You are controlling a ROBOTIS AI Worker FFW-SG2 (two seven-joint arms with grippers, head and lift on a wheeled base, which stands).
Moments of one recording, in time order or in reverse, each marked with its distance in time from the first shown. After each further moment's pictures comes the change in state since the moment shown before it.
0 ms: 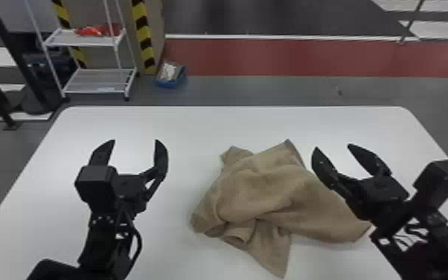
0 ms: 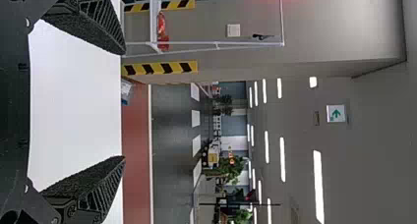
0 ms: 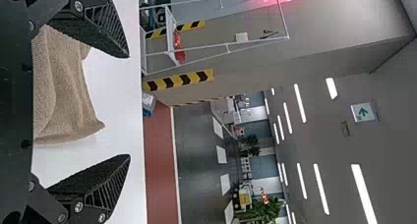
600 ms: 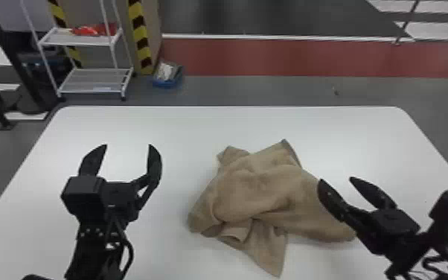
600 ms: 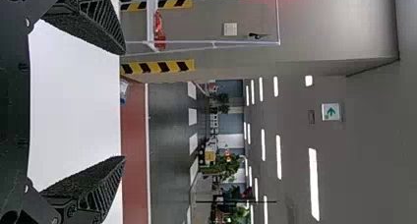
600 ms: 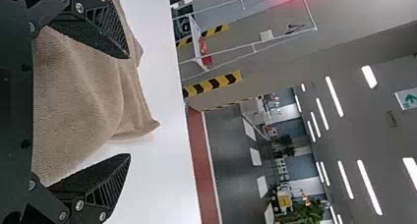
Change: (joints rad) left arm 0.056 0.020 0.005 -0.040 -0.001 -0.028 0.002; right arm 0.124 0.000 -0.082 -0.081 -0.078 0.144 0.076
